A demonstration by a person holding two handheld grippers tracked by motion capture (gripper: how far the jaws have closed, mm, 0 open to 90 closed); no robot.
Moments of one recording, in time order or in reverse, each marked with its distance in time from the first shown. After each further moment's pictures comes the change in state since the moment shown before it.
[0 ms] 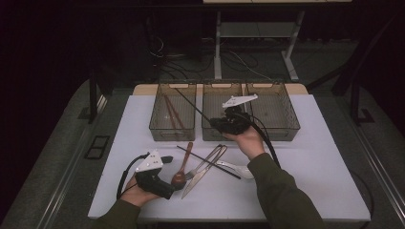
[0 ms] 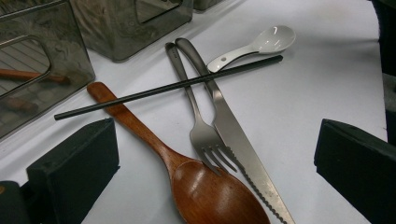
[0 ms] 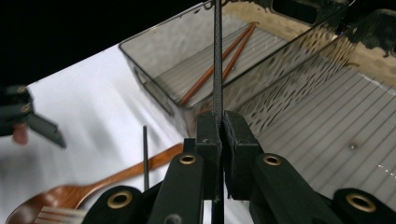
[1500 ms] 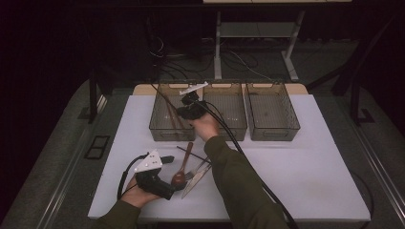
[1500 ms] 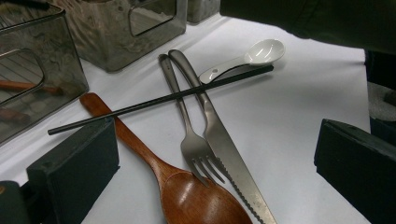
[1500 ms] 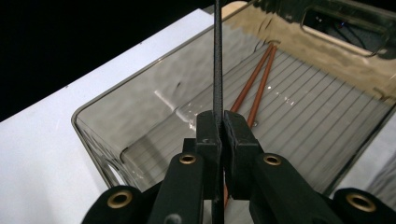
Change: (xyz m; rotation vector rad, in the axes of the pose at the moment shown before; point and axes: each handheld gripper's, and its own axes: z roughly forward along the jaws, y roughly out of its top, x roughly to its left) left arm -0.002 0.003 -0.002 -0.032 -0.020 -0.001; right arm 0.022 0.056 0.122 0.067 -0.048 0.020
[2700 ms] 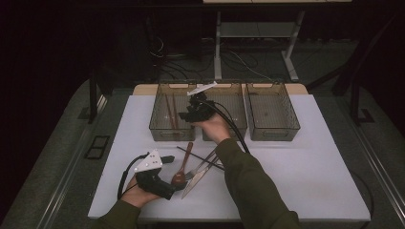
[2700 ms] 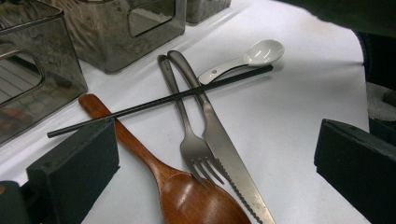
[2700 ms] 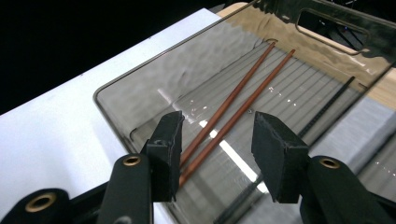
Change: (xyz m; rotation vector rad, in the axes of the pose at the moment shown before) left arm 0.001 0.001 0.000 -0.003 -0.002 0.000; right arm -0.006 -0.007 -0.039 -0.014 0.024 -0.032
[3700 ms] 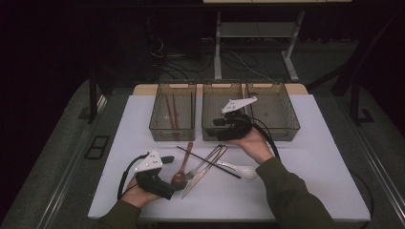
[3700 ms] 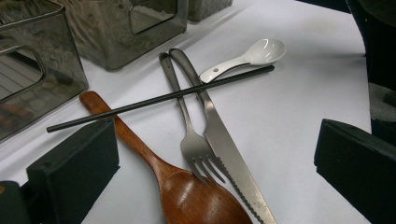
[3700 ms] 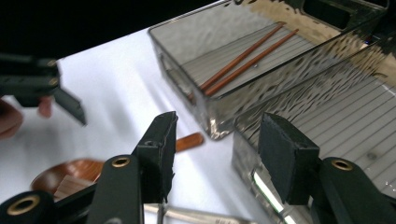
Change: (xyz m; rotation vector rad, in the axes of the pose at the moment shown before) left arm -0.001 -0.001 0.001 0.009 0.002 -0.010; right arm -0.011 -0.065 -0.091 -0.028 0.107 -0.108
